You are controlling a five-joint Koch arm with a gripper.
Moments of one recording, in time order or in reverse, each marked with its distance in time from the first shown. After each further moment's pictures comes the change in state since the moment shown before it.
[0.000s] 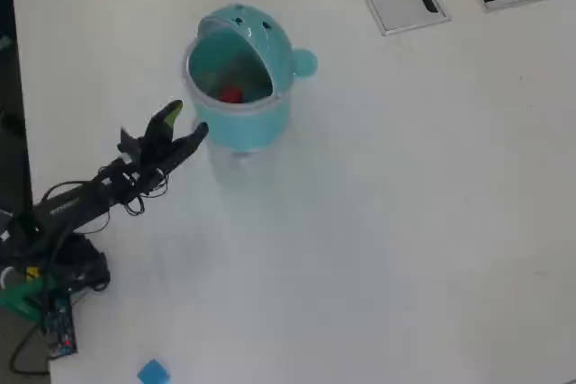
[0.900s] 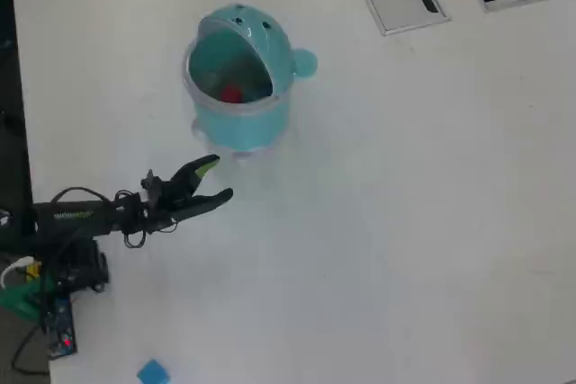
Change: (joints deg) arm 22.3 -0.2 9.1 -2.9 1.5
